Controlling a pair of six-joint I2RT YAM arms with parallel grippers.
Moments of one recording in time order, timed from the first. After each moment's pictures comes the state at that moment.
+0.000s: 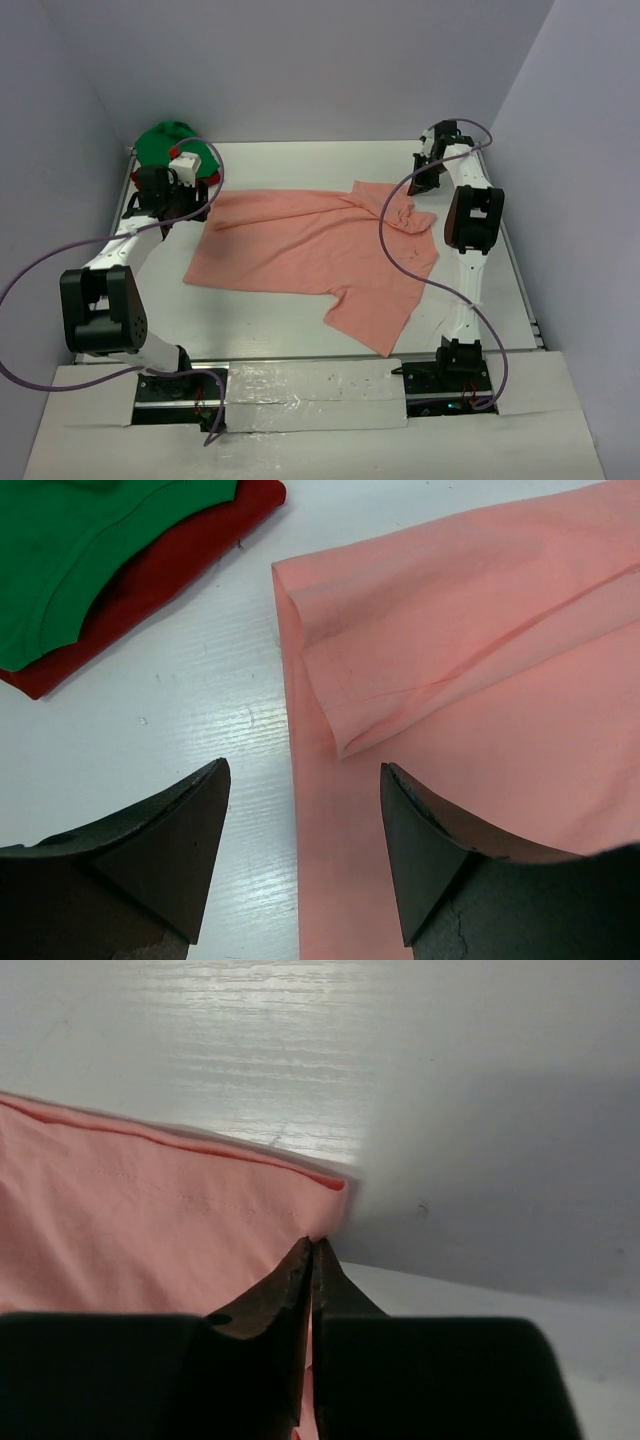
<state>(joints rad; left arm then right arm) 0.03 1.52 1.01 -0.13 0.22 0.19 -0.09 2.52 2.25 -0.94 -0.31 0.05</state>
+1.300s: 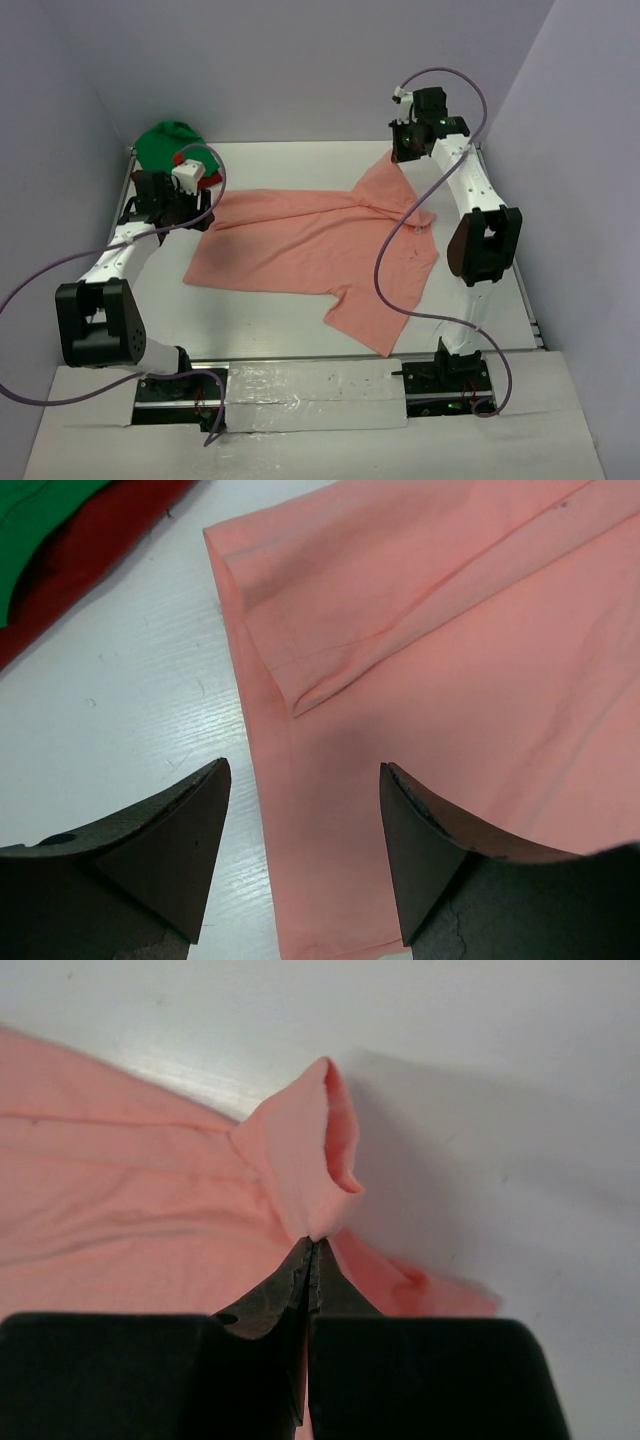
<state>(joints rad) 0.04 1.45 0.99 -0.23 0.33 0.23 0.10 2.04 2.03 -0.81 -0.17 -0.05</state>
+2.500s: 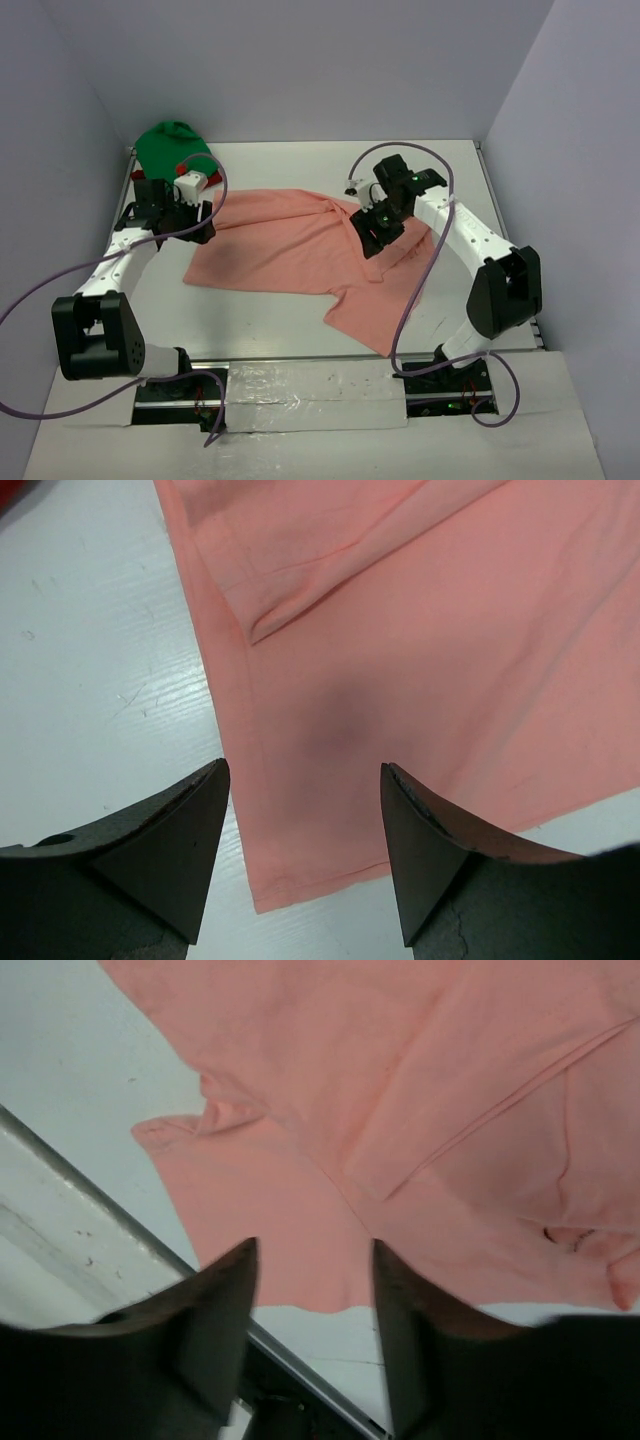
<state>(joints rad) 0.04 1.38 0.96 -0.40 0.36 0.28 0.38 1.59 1.39 -1.06 -0.32 -0.28</state>
